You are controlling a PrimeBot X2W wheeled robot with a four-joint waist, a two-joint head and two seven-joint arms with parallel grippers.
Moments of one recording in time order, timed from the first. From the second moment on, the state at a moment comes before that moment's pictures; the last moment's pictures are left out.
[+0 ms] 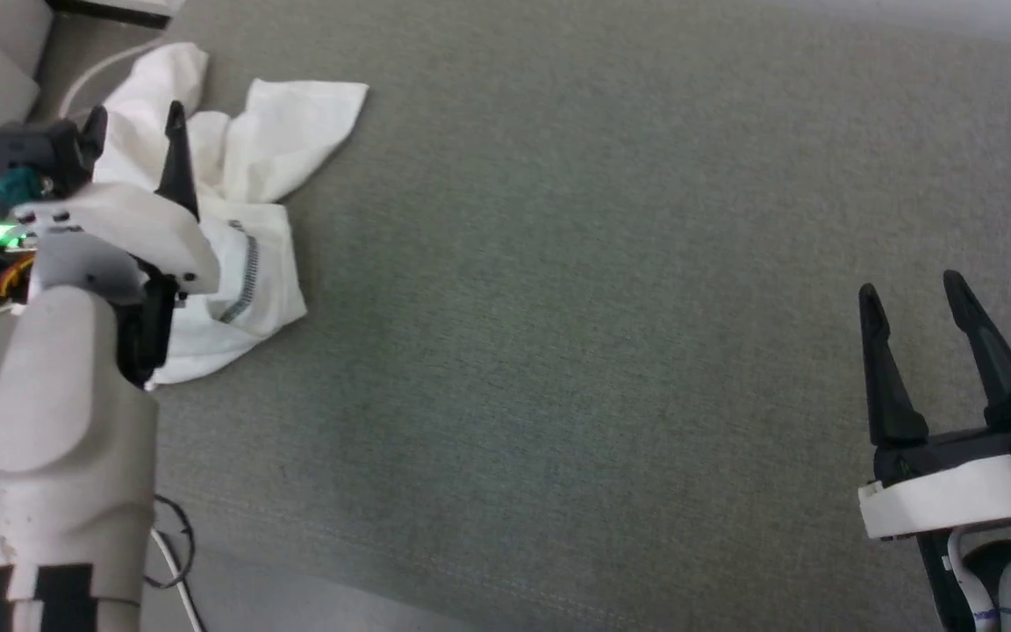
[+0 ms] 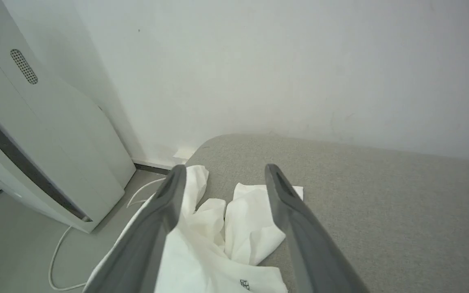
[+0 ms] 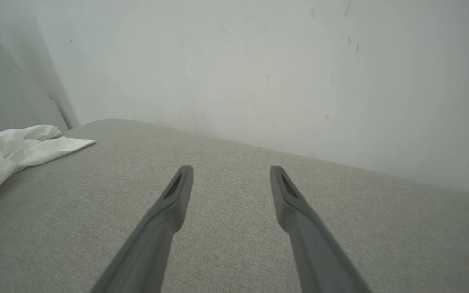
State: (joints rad) left arm -0.70 0.25 0.01 0.52 -0.20 0.00 -0.03; right arm -0.03 -0.07 -0.06 -0.22 0.04 0.13 -0.06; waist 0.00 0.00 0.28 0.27
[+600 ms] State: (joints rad) left arm -0.89 0.41 0.00 0.87 -0.30 -0.04 0.58; right arm -0.08 -0.09 -0.04 -0.21 0.09 0.13 -0.10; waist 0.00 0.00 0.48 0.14
